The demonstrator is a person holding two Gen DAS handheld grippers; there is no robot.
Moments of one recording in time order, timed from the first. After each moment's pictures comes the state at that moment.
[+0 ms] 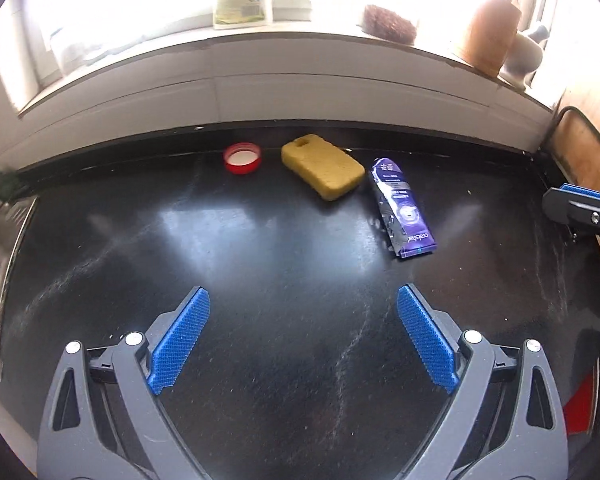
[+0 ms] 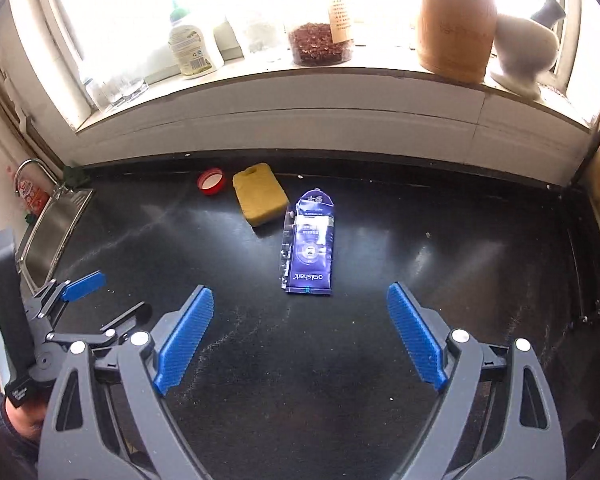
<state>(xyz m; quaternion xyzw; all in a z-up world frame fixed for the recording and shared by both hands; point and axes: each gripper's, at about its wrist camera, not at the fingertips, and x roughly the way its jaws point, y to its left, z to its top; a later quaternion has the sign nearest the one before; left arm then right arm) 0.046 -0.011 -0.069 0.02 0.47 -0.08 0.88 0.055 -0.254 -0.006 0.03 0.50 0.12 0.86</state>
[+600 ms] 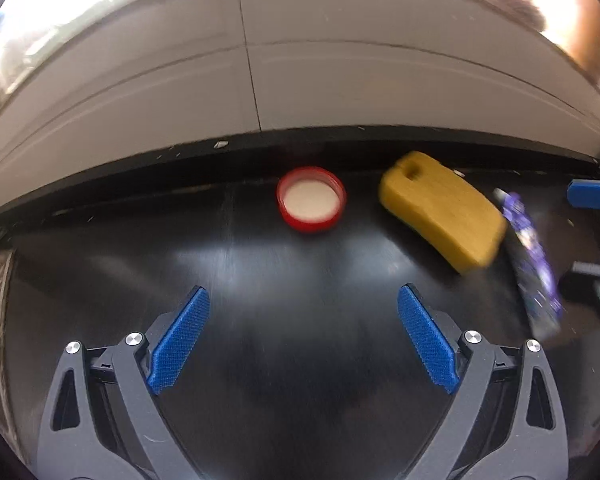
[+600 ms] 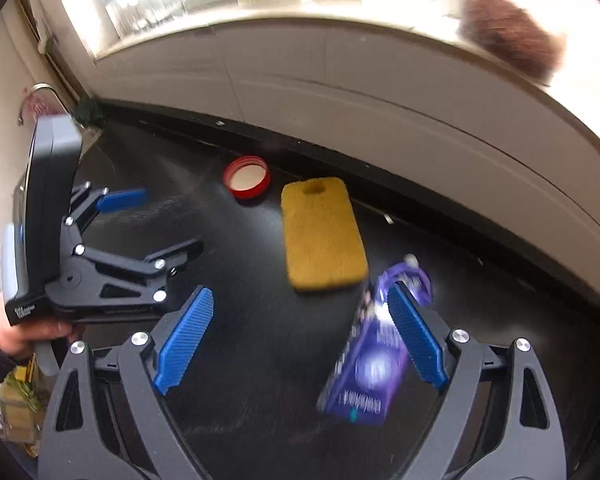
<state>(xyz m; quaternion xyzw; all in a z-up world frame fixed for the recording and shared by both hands) 0.217 0.050 -0.146 0.05 0.50 -0.06 0.86 0.199 -0.140 -0.091 -0.08 0.54 0.22 0.81</state>
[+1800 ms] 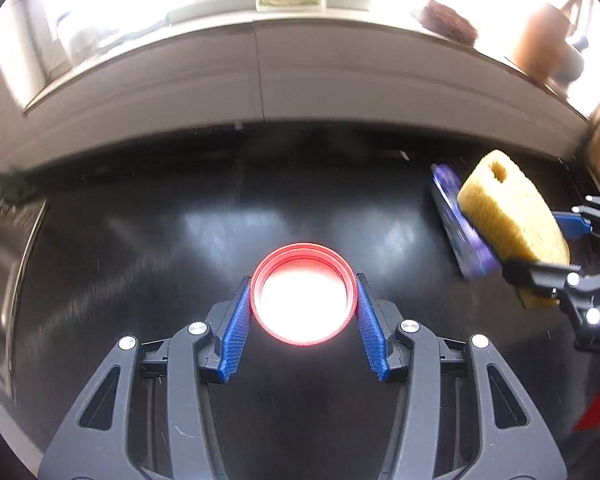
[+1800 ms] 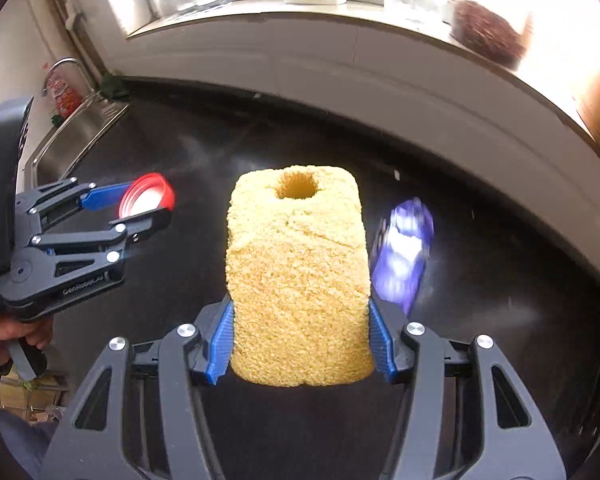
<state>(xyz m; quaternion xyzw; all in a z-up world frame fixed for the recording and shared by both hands) 0.077 0.036 -0.078 0.03 0.49 -0.05 0.87 0.078 -0.164 -0.053 -0.09 0.53 0.23 0.81</state>
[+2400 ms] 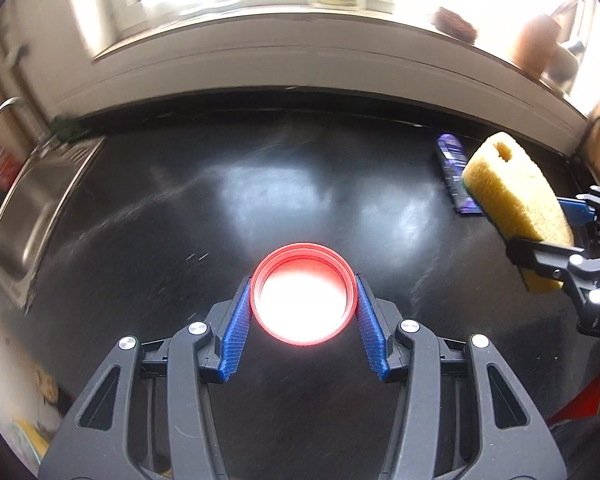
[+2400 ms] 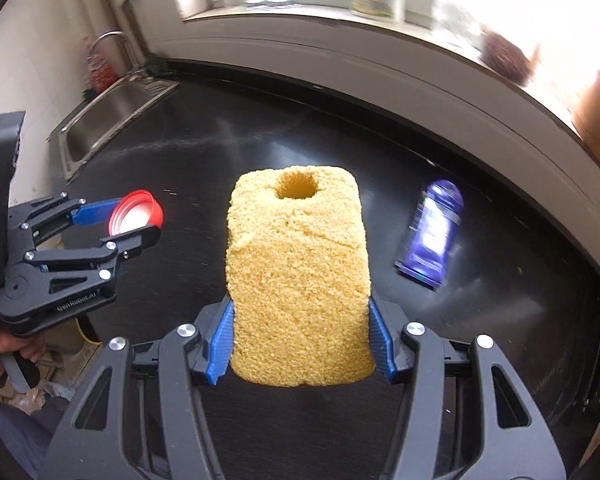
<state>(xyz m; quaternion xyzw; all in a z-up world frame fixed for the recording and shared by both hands) -0.032 0.065 -0.063 -0.01 0.49 0.02 0.87 0.002 -0.117 -0.027 -0.13 0.50 0.28 0.81</state>
